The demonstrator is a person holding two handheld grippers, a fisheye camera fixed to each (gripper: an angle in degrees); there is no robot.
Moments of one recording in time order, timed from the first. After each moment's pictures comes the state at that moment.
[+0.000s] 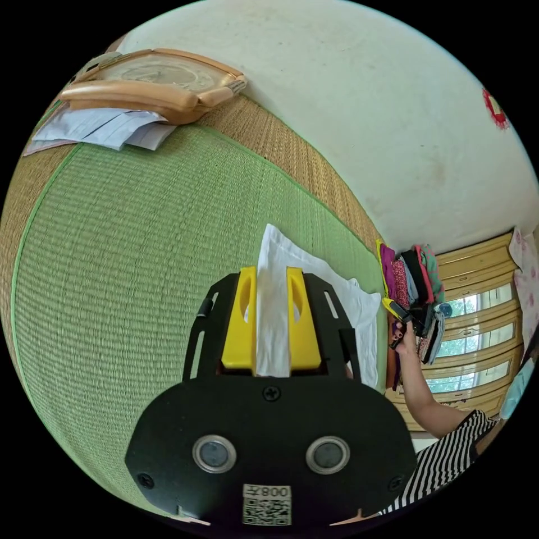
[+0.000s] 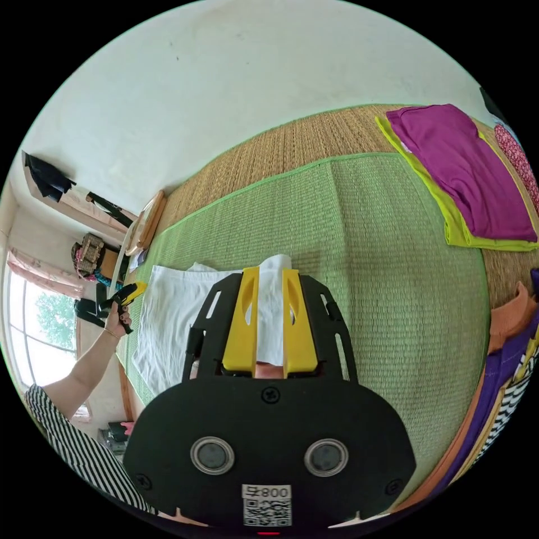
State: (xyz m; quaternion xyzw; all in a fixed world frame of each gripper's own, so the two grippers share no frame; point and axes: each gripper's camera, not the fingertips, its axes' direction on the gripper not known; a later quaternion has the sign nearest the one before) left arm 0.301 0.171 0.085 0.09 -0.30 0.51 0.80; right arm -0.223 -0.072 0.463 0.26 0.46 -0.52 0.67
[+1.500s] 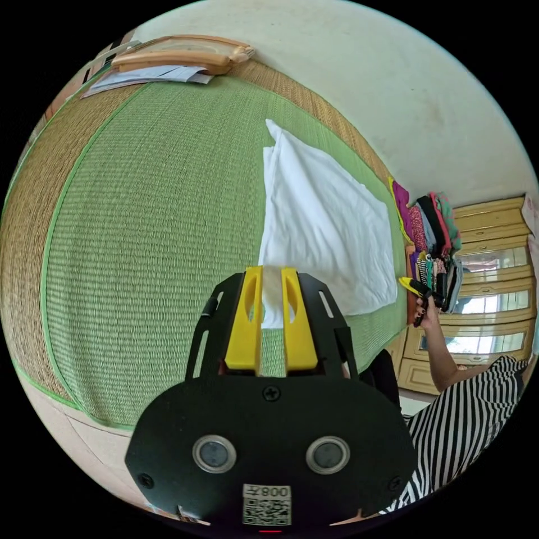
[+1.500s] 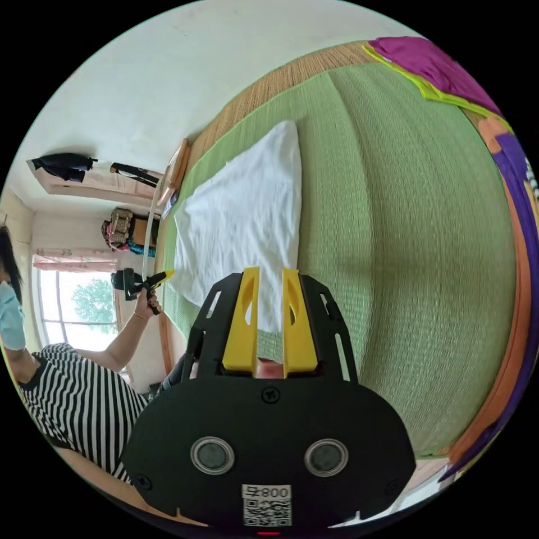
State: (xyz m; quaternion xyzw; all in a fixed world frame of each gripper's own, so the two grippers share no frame) left arm 0.132 0.223 -0.028 0.04 -0.40 0.49 0.78; right arm -0.066 0.045 0.407 0.14 0.45 -0.46 0.75
